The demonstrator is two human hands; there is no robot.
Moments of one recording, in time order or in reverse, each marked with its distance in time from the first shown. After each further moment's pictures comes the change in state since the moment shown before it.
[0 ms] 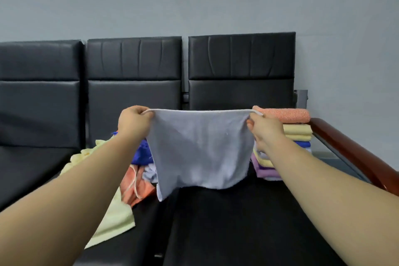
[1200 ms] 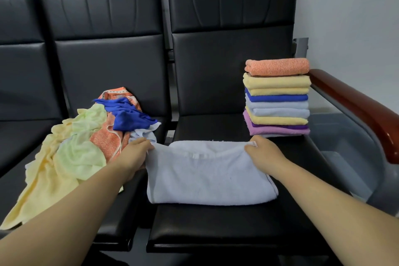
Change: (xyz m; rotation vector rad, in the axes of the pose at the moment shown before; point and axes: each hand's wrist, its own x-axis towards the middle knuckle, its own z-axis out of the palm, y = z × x) left_hand -0.097 -0.136 0.049 -0.124 -0.481 -0.449; right_hand -0.055 0.135 -0.081 -0.963 -0.320 0.041
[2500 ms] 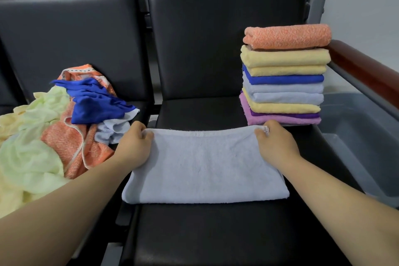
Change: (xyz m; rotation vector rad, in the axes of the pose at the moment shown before) left_hand 0.087 -0.026 0.061 0.638 0.176 0.230; right_hand 0.072 0.055 0.012 -0.113 0.234 0.075
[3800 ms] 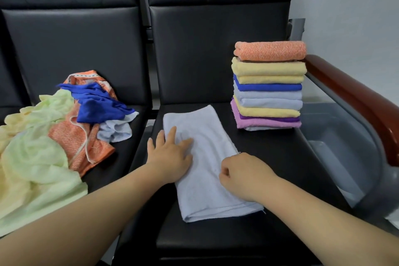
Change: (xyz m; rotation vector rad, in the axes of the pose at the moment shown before) left_hand -0.075 0.066 0.032 0.565 -0.325 0.298; right_hand -0.099 -0.040 -0.023 -0.467 -0.449 -0.394
